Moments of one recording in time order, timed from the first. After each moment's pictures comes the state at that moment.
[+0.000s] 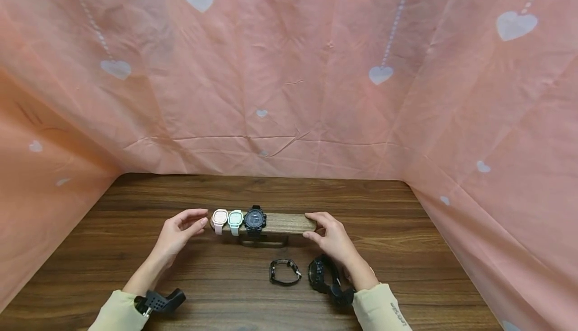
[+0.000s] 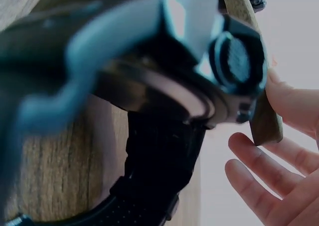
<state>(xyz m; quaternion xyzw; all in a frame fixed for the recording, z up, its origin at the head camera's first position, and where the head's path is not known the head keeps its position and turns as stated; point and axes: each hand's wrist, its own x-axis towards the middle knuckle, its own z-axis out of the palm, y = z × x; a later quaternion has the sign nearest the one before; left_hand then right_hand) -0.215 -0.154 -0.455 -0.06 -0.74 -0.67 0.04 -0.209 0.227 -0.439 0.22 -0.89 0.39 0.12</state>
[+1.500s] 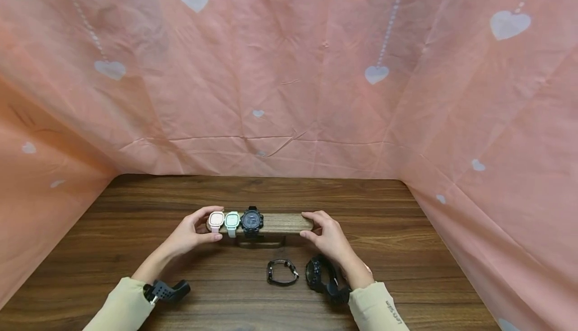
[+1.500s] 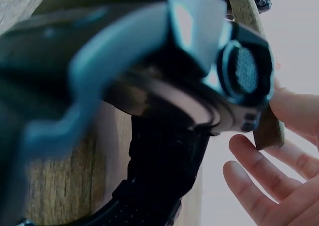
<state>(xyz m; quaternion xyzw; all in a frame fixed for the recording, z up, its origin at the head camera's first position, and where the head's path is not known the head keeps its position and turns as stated) -0.224 -0.135 -0.438 -0.22 -0.75 -0.62 -0.05 -0.211 0.223 -0.440 0.19 -0.89 0.40 0.11</state>
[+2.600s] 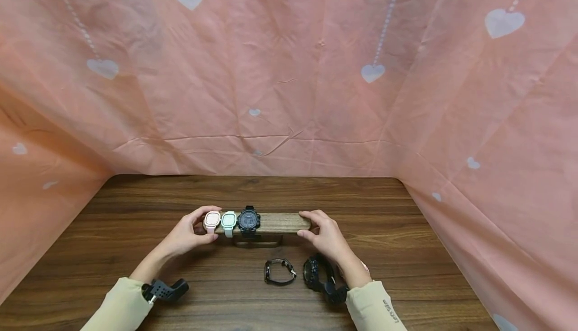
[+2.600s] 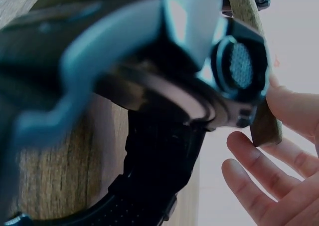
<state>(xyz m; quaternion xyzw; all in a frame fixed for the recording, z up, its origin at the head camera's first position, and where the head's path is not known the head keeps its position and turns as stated) -0.237 -0.140 -0.461 -0.23 -0.79 -0.57 -0.02 -0.208 0.221 -0.438 0.19 -0.90 0.39 0.10</state>
